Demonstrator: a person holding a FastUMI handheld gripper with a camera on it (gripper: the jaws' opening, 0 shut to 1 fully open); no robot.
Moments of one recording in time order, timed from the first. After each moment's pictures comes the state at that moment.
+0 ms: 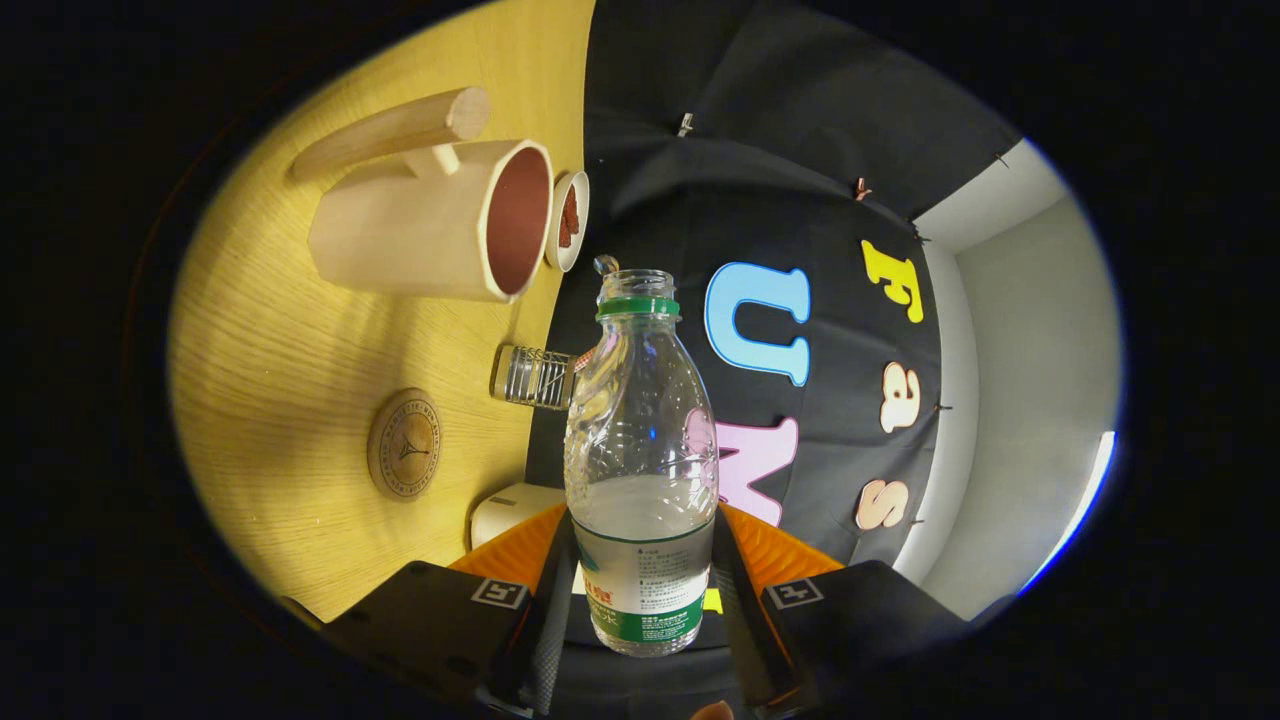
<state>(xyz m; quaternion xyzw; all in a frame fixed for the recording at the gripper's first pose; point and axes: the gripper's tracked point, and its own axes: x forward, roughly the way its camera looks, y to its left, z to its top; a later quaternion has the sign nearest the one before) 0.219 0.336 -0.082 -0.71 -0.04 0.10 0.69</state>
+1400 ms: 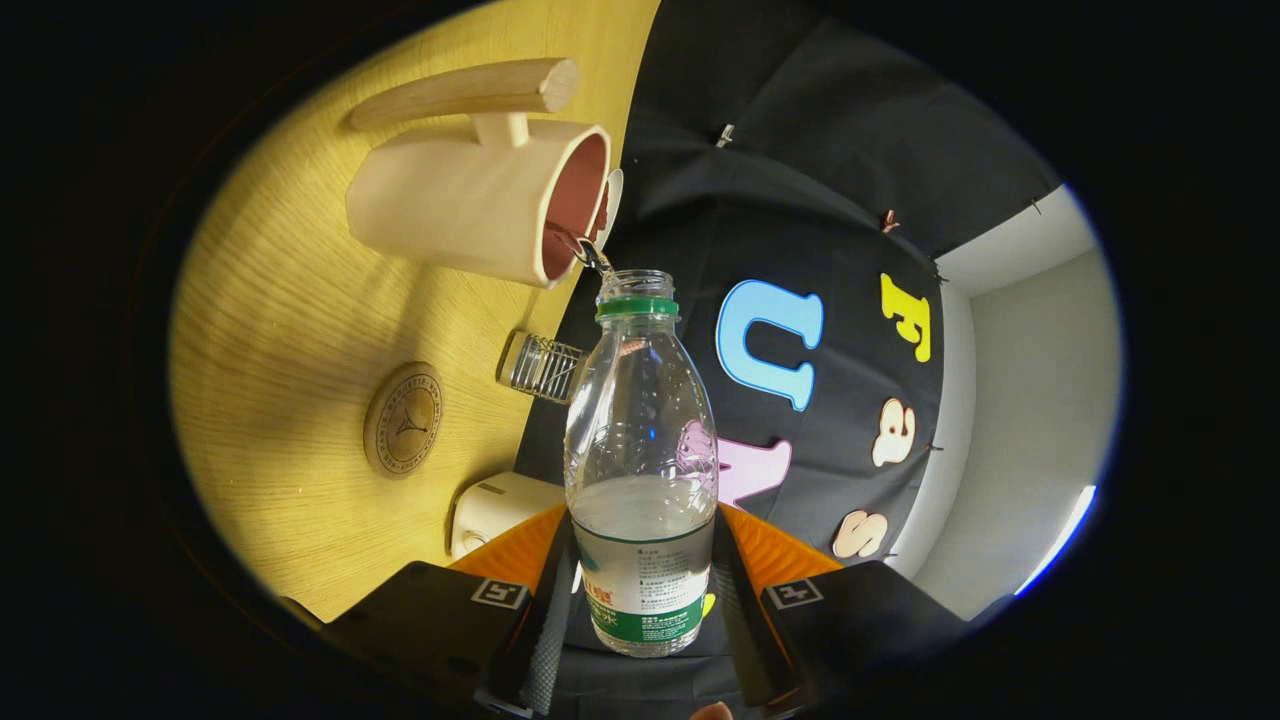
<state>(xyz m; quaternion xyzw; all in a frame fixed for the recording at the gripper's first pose) 0.219 0.340 -0.082 -0.76 -0.06 0.11 0.64</state>
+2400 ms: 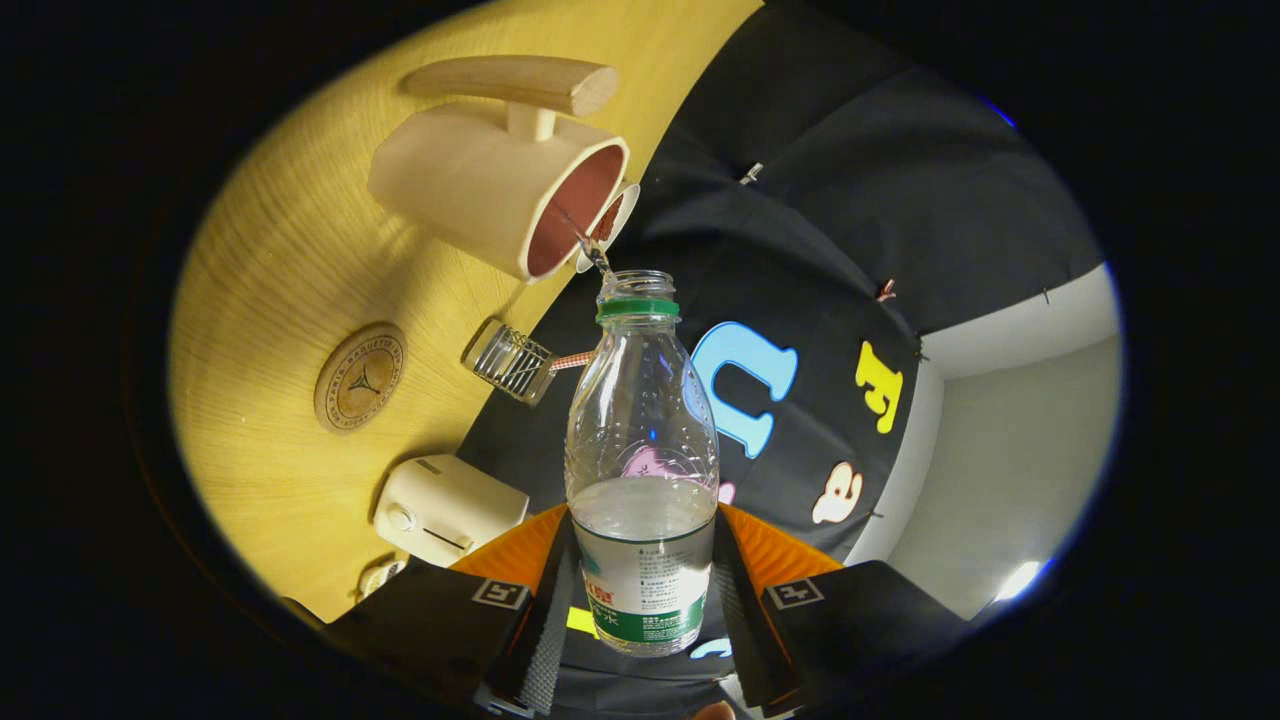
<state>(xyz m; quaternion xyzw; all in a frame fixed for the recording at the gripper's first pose) 0.219 0.364 -0.041 -0.83 -0.14 0.10 0.53</state>
